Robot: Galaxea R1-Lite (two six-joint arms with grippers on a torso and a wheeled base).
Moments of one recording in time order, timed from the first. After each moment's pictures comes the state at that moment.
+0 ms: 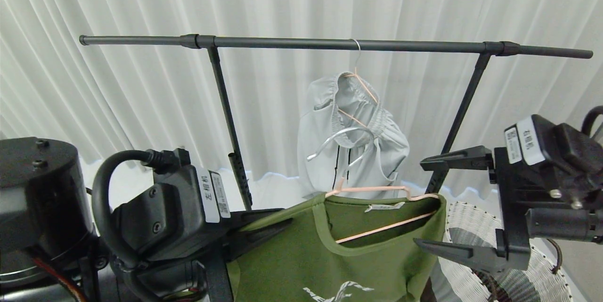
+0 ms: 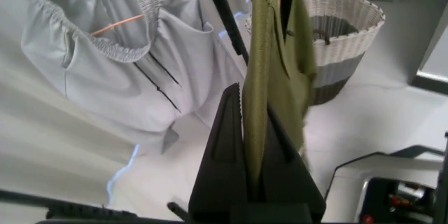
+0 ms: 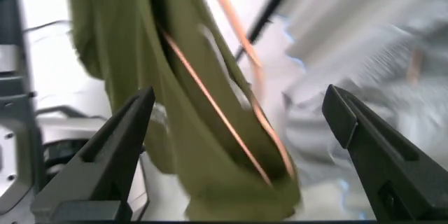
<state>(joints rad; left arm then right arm) -0.76 1.29 -0.58 -0.45 -0.24 0.55 0.71 1.31 -0.85 -0.06 0.42 -0.53</state>
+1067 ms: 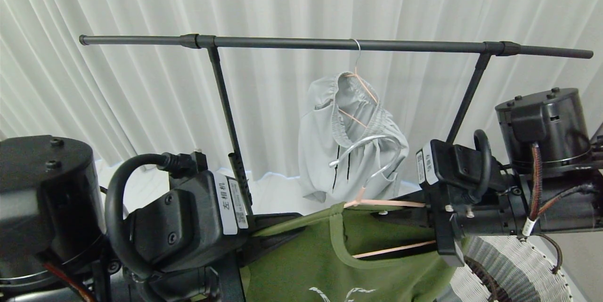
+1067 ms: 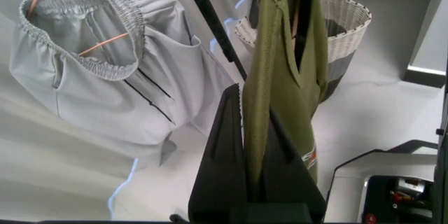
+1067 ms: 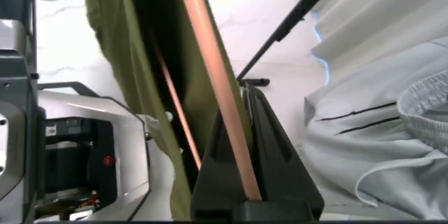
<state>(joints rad) -0.81 1.32 -0.60 -0.45 -0.24 0.56 0.76 1.51 -0.94 -0.06 0.44 -0.60</state>
